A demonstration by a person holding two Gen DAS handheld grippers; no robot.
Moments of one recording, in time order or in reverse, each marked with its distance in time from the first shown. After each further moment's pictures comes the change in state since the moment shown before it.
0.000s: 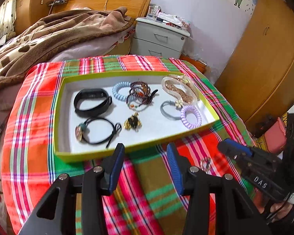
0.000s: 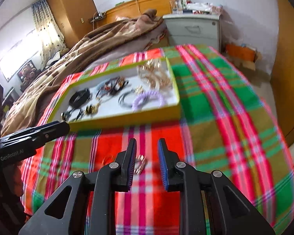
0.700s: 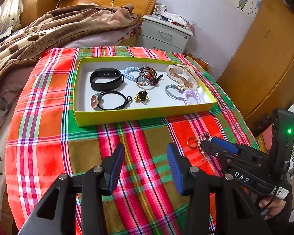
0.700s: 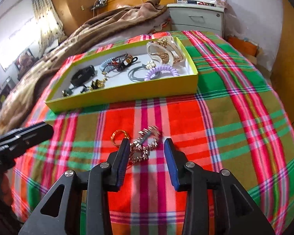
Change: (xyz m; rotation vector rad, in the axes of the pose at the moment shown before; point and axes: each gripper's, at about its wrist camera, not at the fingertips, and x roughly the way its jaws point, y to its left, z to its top) left arm -0.025 0.011 -0.037 -0.041 0.010 0.000; right arm 0.008 0.025 -0.025 -0.054 0.062 -0.053
